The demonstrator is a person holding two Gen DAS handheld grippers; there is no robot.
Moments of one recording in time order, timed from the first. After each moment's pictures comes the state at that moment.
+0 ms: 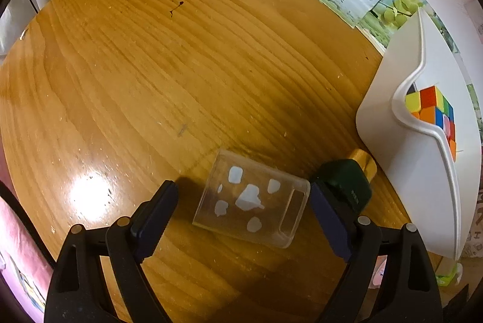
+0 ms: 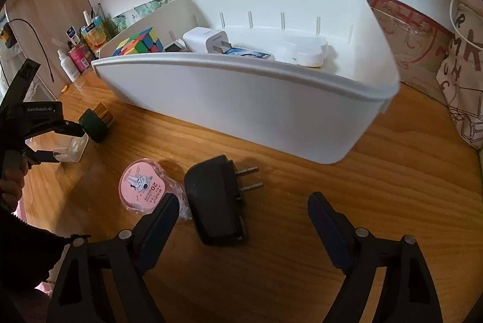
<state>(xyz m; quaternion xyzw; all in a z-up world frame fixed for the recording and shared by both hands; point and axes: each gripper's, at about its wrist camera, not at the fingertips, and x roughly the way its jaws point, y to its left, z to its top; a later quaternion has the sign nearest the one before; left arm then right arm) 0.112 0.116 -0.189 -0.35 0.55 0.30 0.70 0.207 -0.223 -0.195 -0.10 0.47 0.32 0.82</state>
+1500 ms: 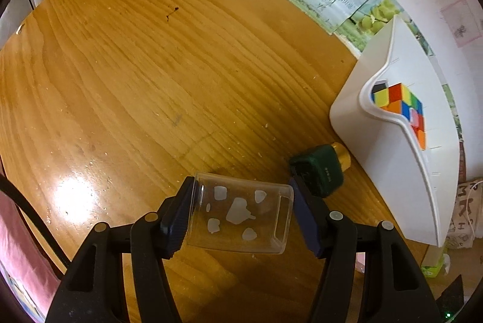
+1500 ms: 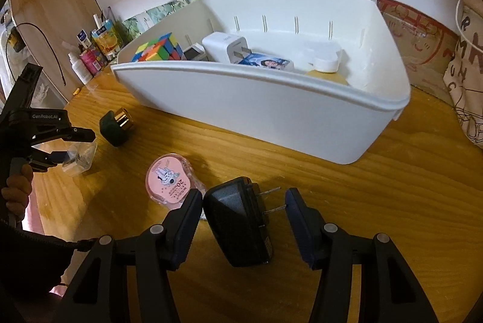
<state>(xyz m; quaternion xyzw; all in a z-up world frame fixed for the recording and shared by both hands) 0.087 0.106 -0.168 -0.37 0.52 0.26 0.73 0.194 -0.218 -0.174 -0.08 0.47 0.34 0.81</state>
